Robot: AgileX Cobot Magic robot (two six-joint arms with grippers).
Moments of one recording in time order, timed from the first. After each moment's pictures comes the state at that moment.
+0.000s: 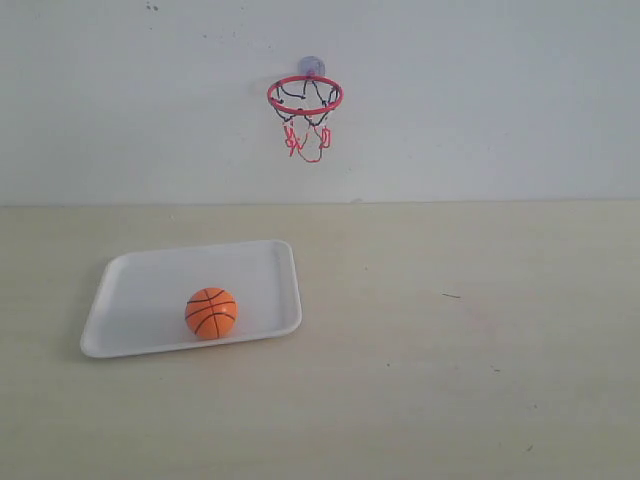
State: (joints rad) left arm -0.04 0.00 -0.02 -0.11 -0.44 0.03; right arm 0.16 0.00 0.00 0.05 0.35 0.00
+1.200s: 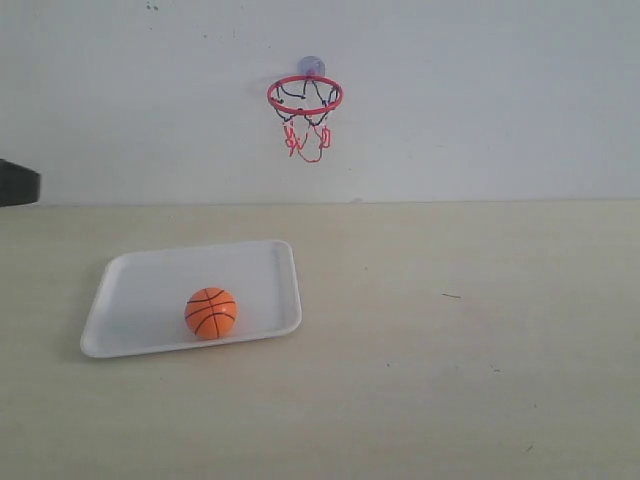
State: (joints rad) left arm -0.04 1.09 -0.86 -0.78 0.63 0.74; right arm 0.16 0.00 0.00 0.05 0.35 0.00
